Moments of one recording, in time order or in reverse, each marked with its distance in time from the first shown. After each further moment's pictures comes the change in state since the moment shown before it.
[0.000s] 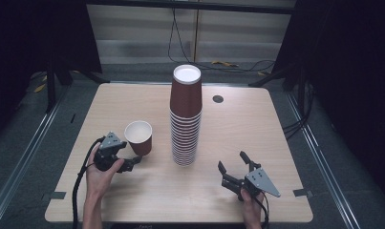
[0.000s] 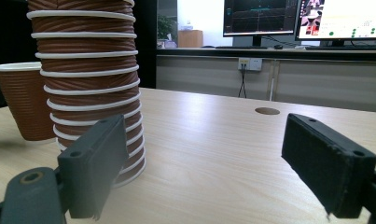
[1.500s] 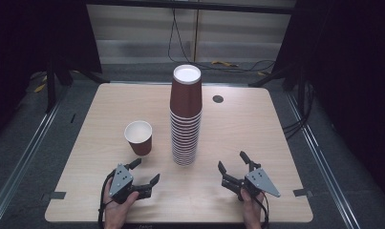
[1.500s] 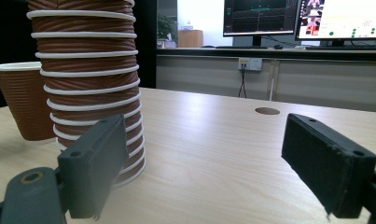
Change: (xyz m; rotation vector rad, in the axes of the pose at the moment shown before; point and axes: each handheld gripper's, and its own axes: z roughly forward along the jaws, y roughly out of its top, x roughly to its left) left arm -0.088 -0.048 0.003 -0.372 0.058 0.022; right arm 0.000 0.000 0.000 0.001 0.001 -0.002
